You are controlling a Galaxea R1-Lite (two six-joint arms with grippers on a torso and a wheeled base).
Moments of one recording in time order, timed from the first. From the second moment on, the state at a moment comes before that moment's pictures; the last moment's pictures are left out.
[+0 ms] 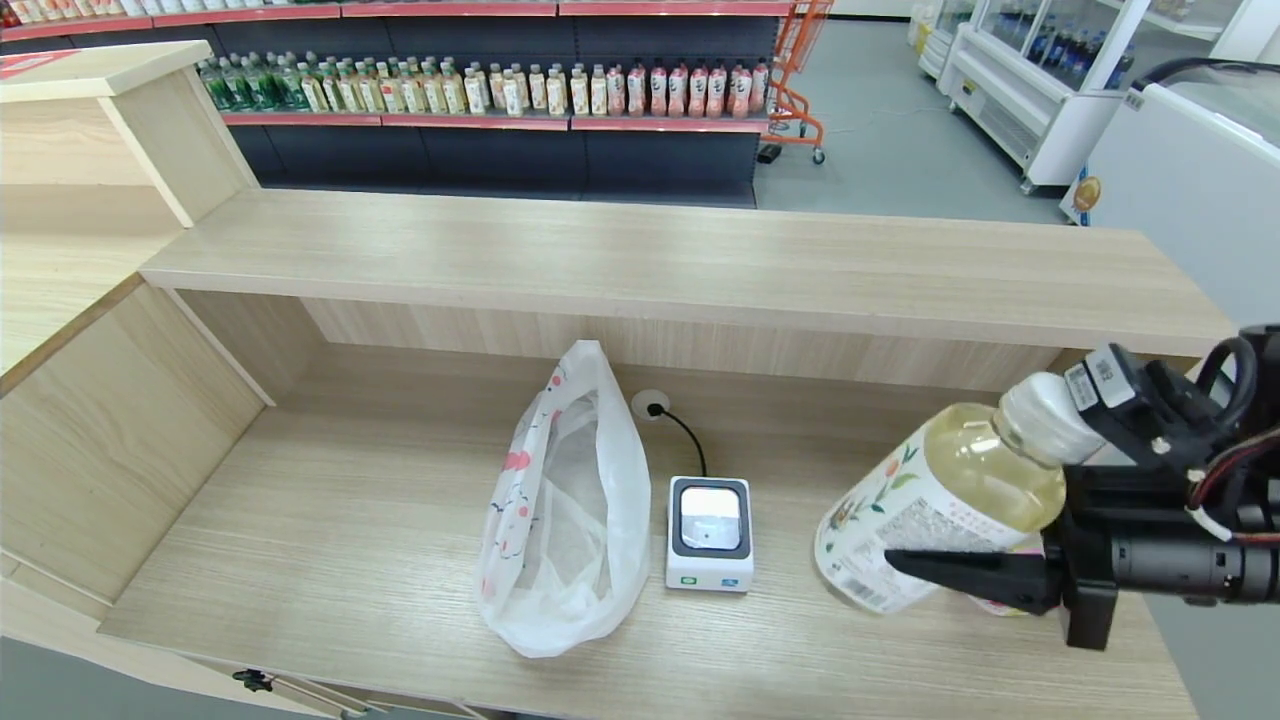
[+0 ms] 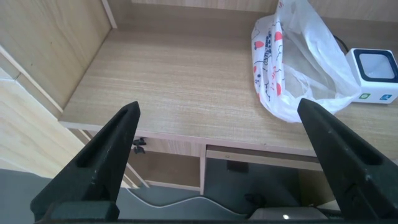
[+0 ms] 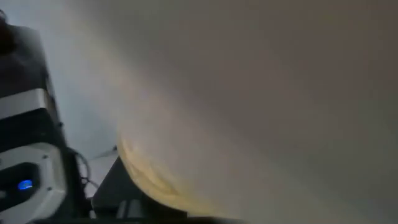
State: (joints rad) left arm 0.00 0.00 0.00 0.00 -0.01 0.00; right arm 0.35 1.34 -0.63 -0.34 0.70 -0.47
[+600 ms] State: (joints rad) left arm 0.00 0.00 0.00 0.00 -0.01 0.00; right arm 0.36 1.35 -0.59 -0.53 0.48 -1.06
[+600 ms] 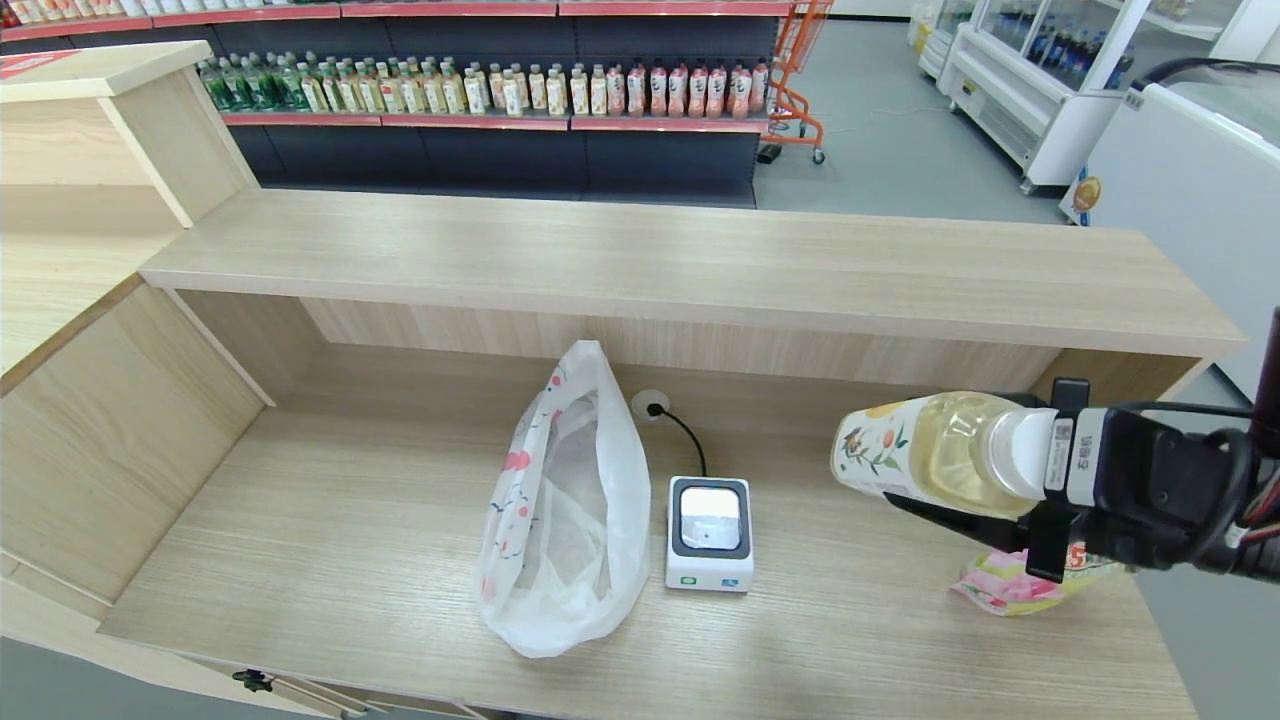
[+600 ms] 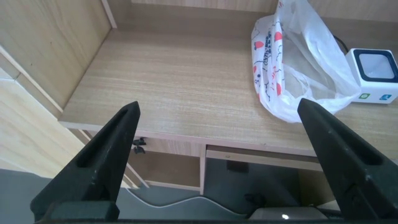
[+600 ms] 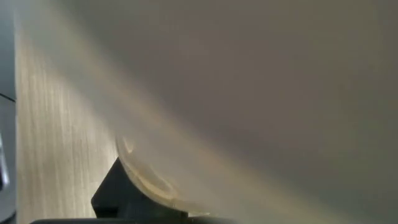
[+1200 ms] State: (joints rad) left arm 0.00 0.00 0.00 0.00 -0.01 0.00; right arm 0.35 1.47 -0.55 -0.68 0.48 -1.31
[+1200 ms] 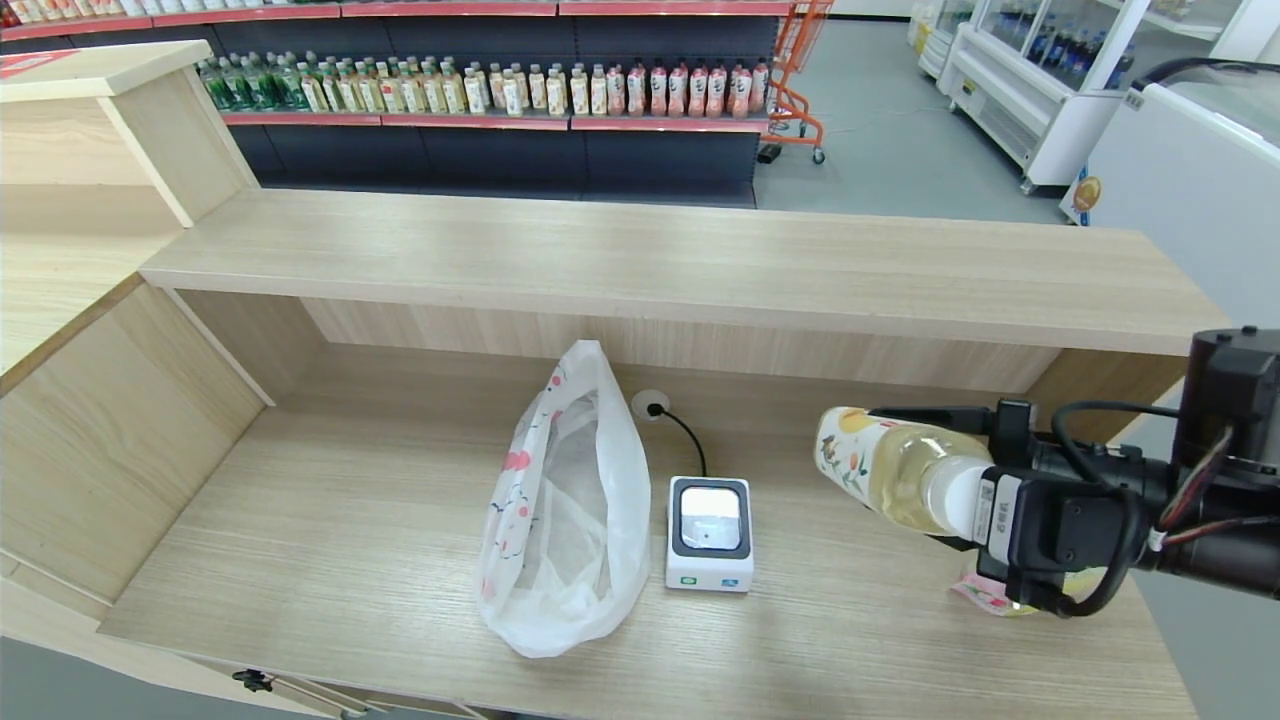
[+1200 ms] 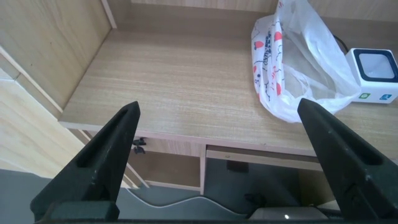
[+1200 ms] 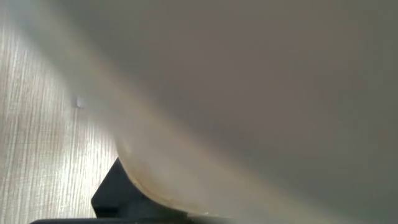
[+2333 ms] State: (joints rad) left arm 0.00 0.00 0.00 0.00 -0.01 0.00; right arm 0.28 1.65 -0.49 -0.79 0.48 -1.57
